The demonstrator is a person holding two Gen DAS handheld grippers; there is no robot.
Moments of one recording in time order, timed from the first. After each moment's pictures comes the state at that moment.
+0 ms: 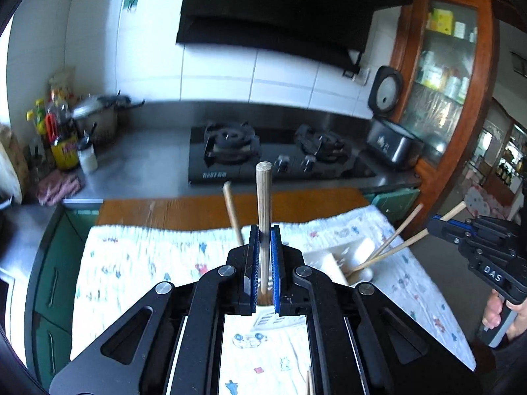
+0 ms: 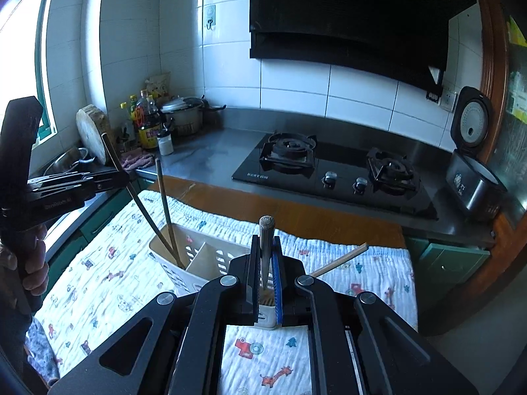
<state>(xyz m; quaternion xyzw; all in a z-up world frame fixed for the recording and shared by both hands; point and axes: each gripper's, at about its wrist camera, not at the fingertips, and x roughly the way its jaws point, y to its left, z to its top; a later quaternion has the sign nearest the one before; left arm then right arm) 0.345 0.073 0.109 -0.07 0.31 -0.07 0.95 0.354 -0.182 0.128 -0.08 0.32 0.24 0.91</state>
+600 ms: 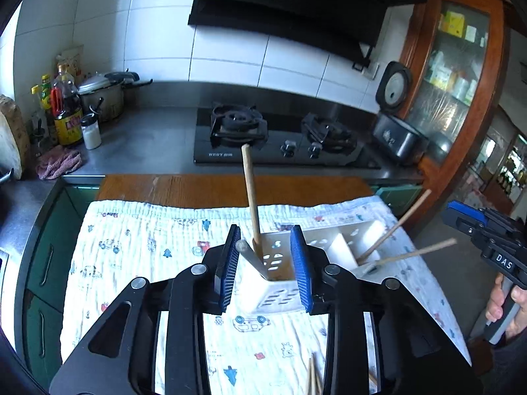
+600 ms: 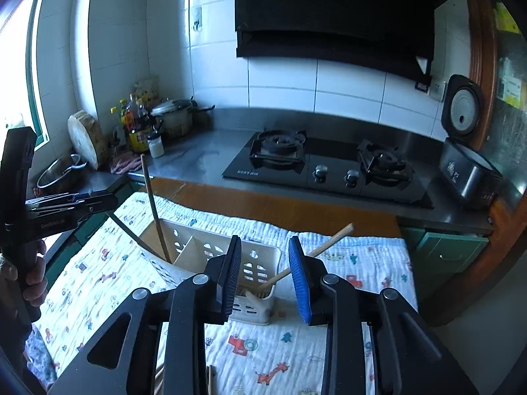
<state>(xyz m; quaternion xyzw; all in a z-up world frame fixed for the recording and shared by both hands) 0.326 0.084 0.088 -0.09 0.32 -0.06 0.94 0.346 -0.201 0.120 -0.06 0.31 0.22 0.92</state>
